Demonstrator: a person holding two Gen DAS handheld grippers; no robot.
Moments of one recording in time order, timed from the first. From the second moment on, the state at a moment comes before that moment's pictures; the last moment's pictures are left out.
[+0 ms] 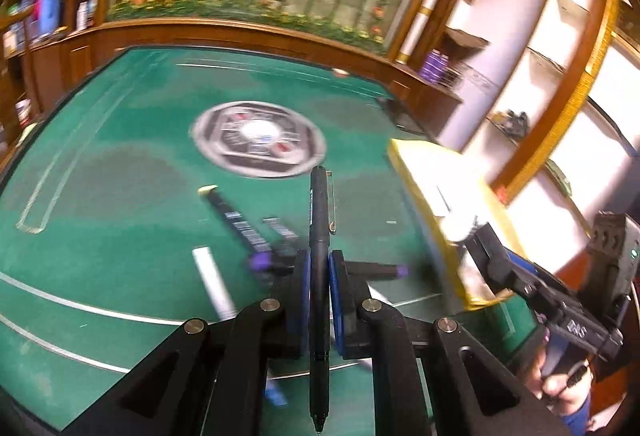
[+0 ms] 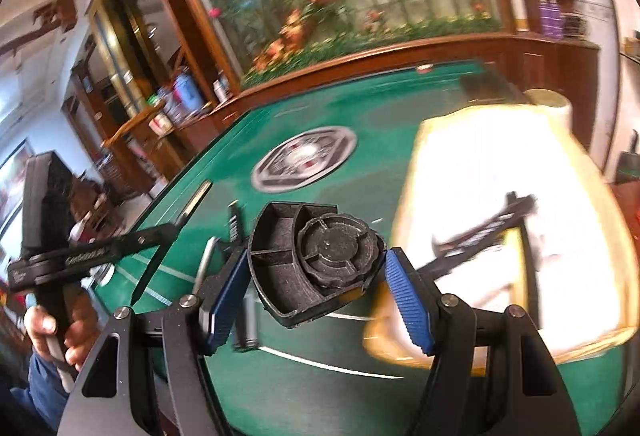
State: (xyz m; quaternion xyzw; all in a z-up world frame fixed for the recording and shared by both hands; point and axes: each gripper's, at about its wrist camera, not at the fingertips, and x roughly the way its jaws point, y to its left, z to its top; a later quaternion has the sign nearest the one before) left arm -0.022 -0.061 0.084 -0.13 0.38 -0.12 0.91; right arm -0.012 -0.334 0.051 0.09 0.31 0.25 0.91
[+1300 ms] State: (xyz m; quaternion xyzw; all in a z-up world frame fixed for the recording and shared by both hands) left arm 0.157 -0.262 0.047 -0.11 0.52 -0.20 0.82; right arm 0.167 -0.428 0.036 0.01 0.46 0.09 0.88
